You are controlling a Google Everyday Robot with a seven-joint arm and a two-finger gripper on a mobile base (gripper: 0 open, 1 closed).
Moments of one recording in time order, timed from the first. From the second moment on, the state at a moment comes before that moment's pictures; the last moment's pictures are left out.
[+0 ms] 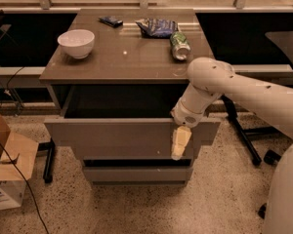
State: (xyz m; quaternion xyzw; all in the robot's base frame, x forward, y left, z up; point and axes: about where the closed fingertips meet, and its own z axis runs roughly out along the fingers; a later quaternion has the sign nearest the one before) arm 0.575 -0.106 0.642 -0.66 0.73 0.16 0.08
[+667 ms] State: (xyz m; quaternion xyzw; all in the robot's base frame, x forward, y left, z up) arm 0.573 -0.107 0.648 -0.66 0.73 0.16 0.07
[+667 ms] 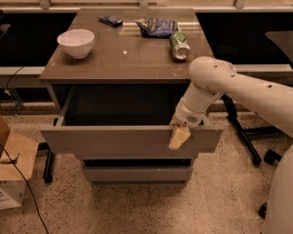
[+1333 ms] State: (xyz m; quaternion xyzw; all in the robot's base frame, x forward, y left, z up) arm 0.550 -0.108 0.647 -0.66 0.73 0.16 0.06
